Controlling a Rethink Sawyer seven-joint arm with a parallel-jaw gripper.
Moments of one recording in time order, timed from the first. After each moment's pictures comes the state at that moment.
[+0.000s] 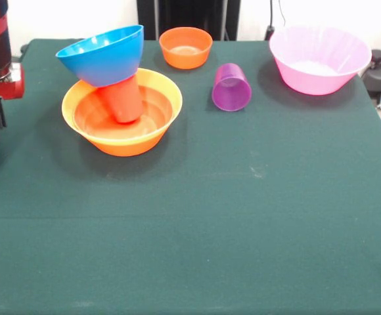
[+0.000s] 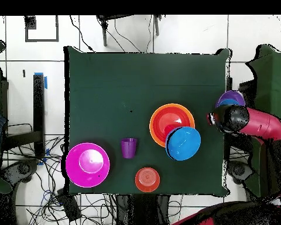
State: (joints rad) arm -0.82 -0.40 0.26 1.27 -0.56 0.71 1.18
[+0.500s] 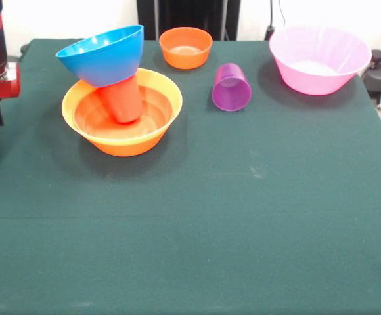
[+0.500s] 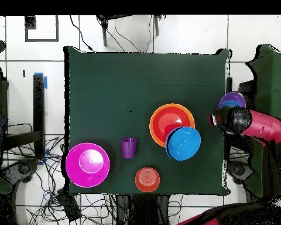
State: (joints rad) arm -0.84 -0.40 0.27 1.28 -0.56 0.71 1.18
